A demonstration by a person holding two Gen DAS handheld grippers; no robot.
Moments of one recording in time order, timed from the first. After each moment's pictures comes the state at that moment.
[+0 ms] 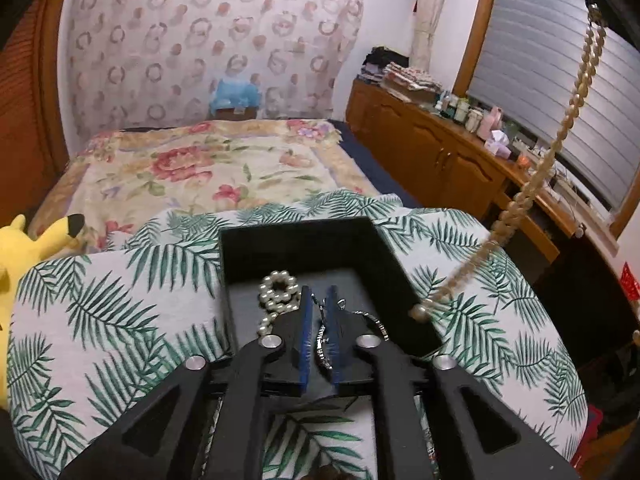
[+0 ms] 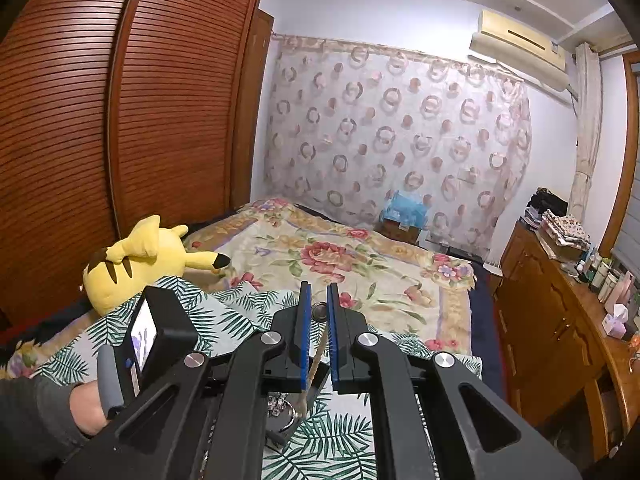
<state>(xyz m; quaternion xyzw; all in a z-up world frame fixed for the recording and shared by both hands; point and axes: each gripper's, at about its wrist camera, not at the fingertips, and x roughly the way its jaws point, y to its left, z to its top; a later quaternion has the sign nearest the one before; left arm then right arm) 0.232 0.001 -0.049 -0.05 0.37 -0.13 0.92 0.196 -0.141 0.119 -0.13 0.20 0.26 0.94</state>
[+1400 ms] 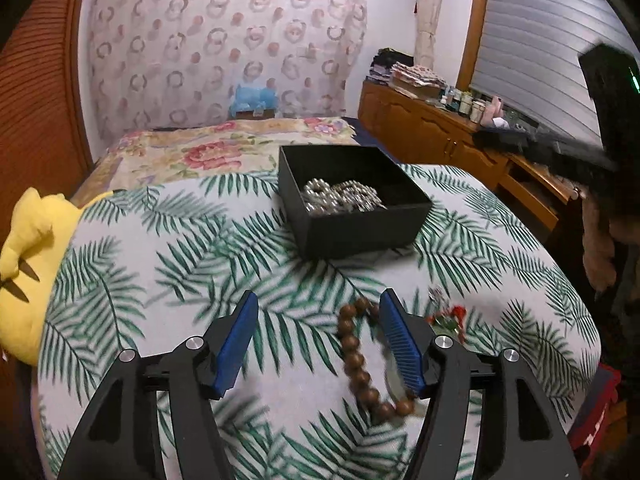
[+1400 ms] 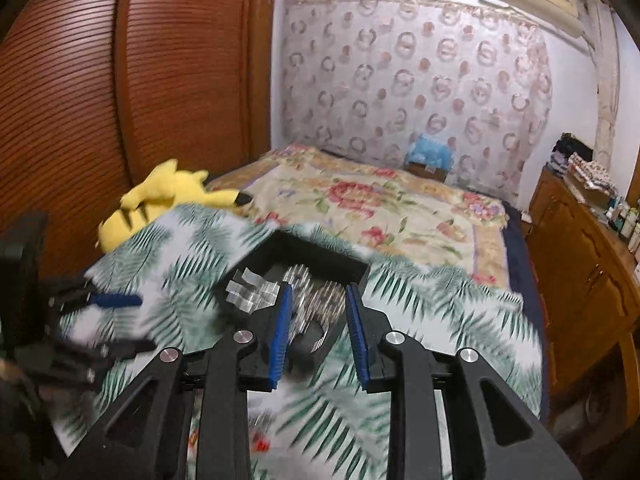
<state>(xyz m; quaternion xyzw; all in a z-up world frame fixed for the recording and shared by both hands) 0.096 0.035 -0.064 -0.03 0.36 -0.11 0.93 0.168 -0.159 -0.009 -0.11 0.30 0.29 0.90</state>
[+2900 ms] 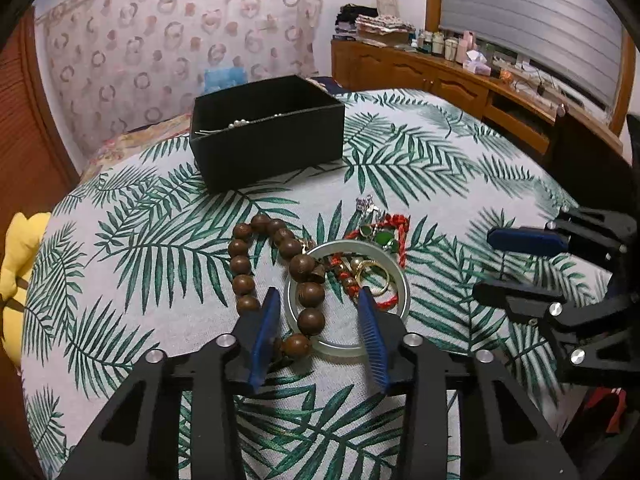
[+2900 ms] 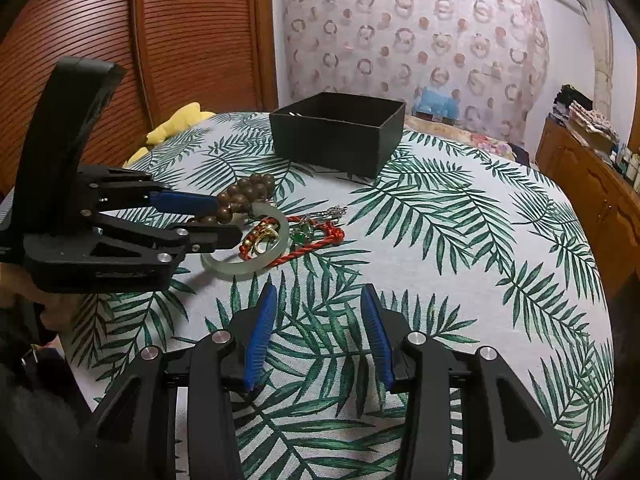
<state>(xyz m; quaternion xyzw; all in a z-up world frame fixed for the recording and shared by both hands) 0.071 -0.045 -0.104 0.08 0.41 -0.12 0.90 0.057 -0.180 -0.117 -0.09 0.35 0.29 0.89</state>
